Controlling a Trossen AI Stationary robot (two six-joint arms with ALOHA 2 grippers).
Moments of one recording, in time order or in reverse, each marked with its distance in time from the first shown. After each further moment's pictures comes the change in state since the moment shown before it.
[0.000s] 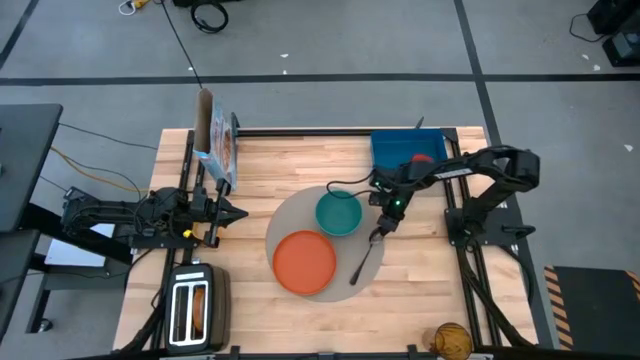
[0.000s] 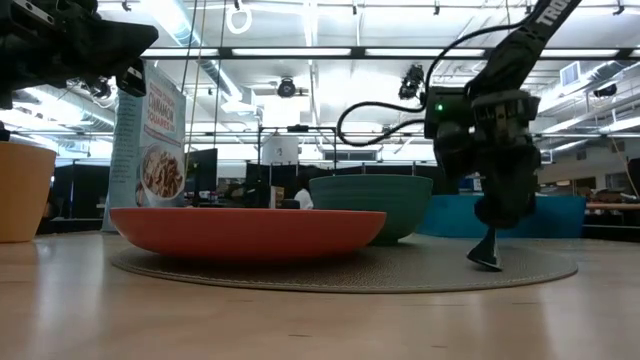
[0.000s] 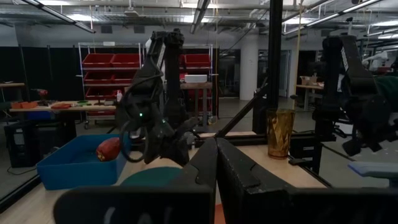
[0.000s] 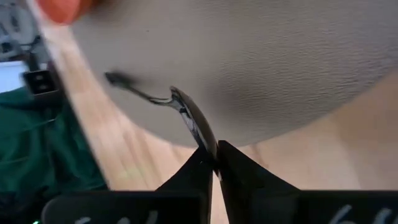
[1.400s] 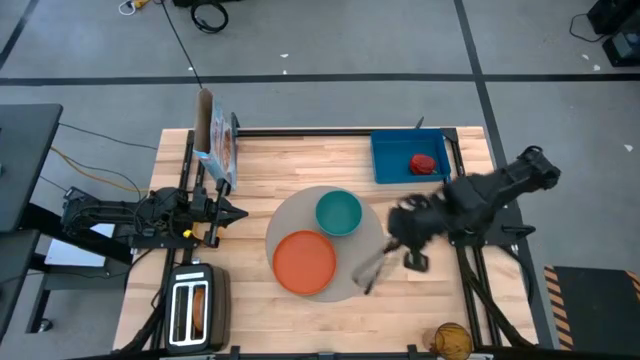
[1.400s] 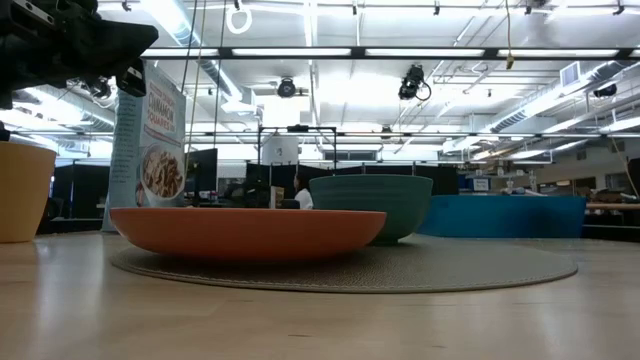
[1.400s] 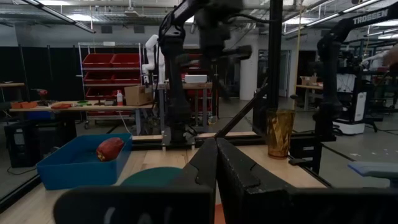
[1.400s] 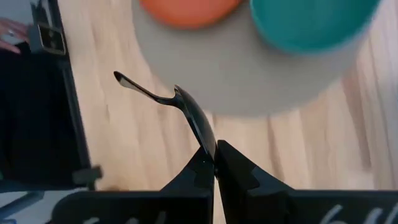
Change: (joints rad) left arm 0.000 0.000 0.000 0.000 0.000 0.000; right arm 0.721 -0.140 0.811 -0.786 0.733 0.299
